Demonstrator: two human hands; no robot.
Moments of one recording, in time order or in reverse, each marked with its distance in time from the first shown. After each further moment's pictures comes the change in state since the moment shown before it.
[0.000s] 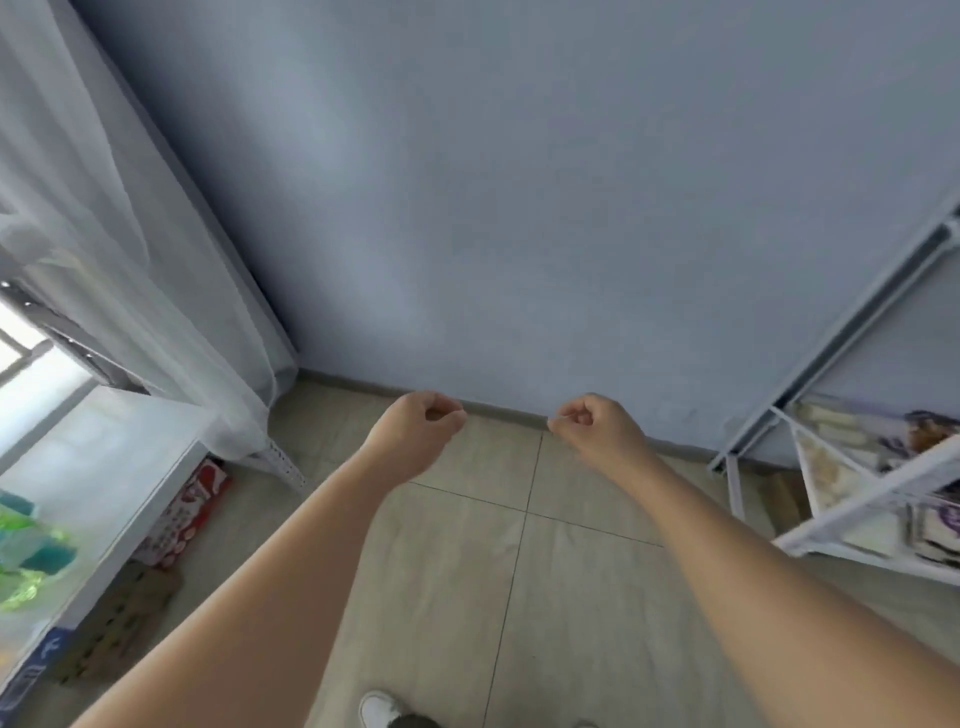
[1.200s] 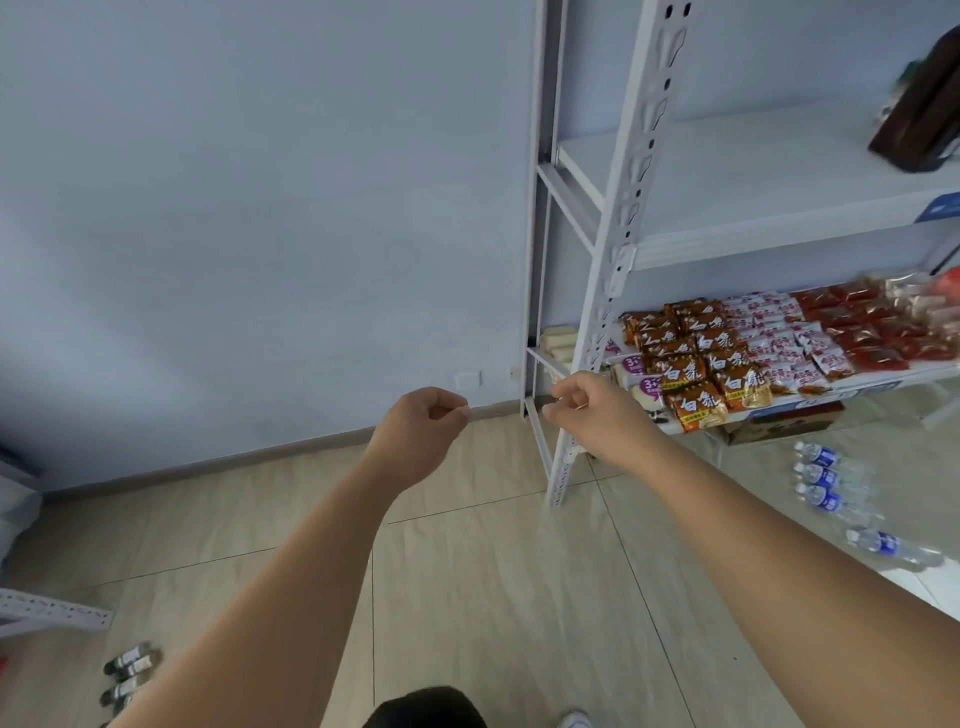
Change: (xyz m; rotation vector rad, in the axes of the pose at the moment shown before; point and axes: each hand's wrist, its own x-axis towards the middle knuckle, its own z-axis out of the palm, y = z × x) left_hand -0.094 0.229 0.316 0.017 -0.348 0.246; right_hand -0.163 0.228 -0.300 0.039 0.259 0.182
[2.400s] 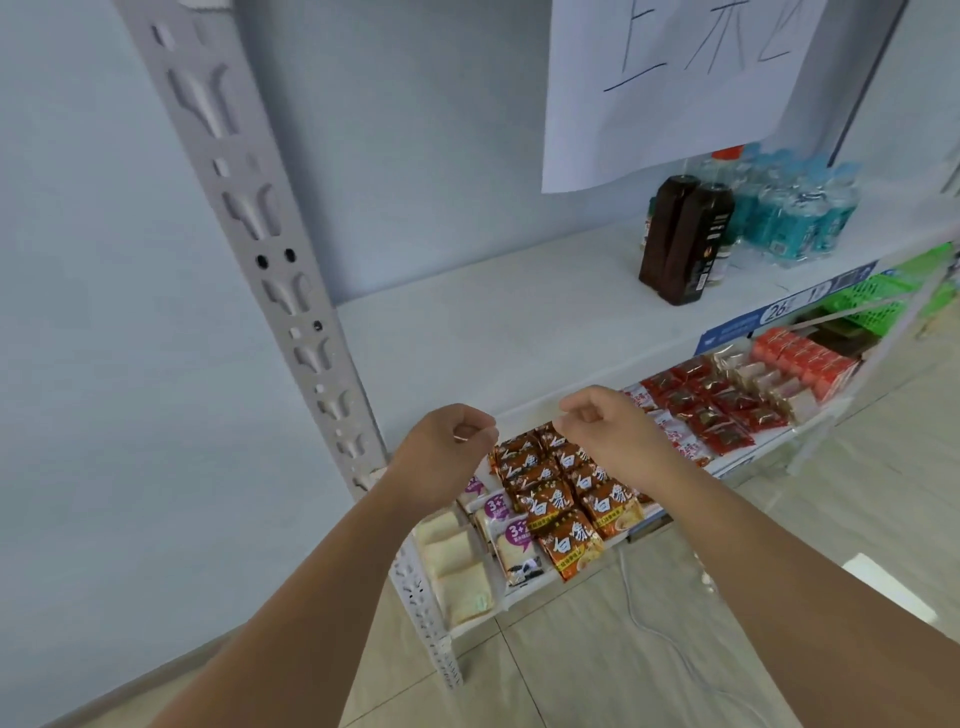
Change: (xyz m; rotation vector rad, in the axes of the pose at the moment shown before) left_hand 0.214 0.287 0.222 0.079 -0.207 0.362; right_hand 0.154 0.135 -0.316 0.061 0.331 0.053
